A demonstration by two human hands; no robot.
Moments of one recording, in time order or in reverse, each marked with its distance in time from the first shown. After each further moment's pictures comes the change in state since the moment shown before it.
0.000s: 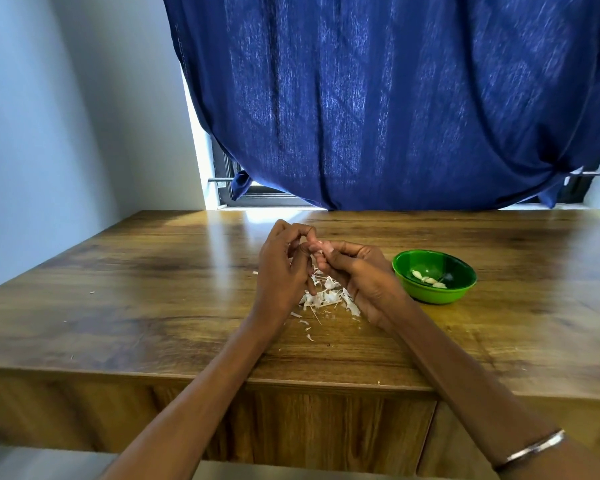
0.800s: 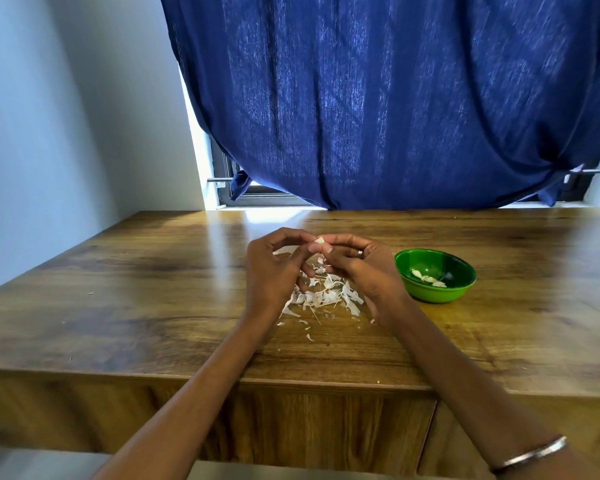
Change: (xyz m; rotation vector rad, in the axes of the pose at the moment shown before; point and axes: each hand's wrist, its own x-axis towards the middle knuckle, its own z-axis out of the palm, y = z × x) left_hand 0.001 0.007 -0.003 -0.163 0.103 -0.272; right_hand -0.001 -0.002 -0.002 -0.249 0.123 -0.097
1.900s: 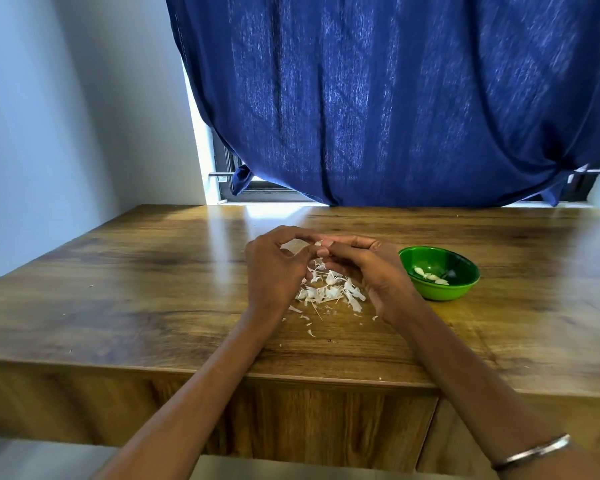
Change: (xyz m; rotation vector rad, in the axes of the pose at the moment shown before) left_hand -0.005 0.003 0.001 0.202 0.047 0.130; right_hand -0.009 -0.012 0.001 0.140 -0.007 0.097
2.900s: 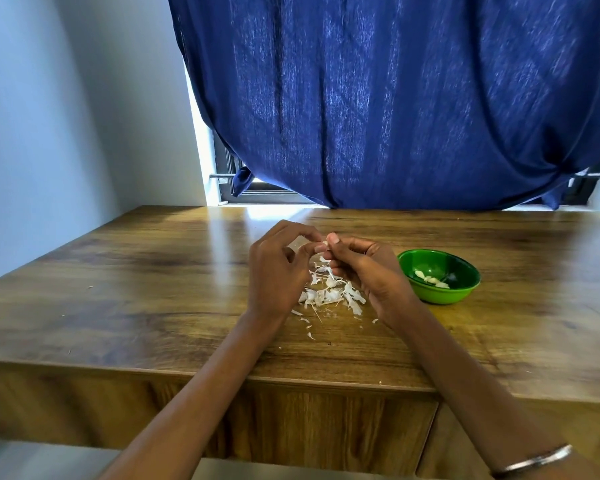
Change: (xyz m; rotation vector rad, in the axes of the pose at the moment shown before) left_hand 0.003 -0.009 0.000 0.078 -0.001 0.290; right_hand 0.006 0.006 -0.003 -0.136 -0.021 -0.021
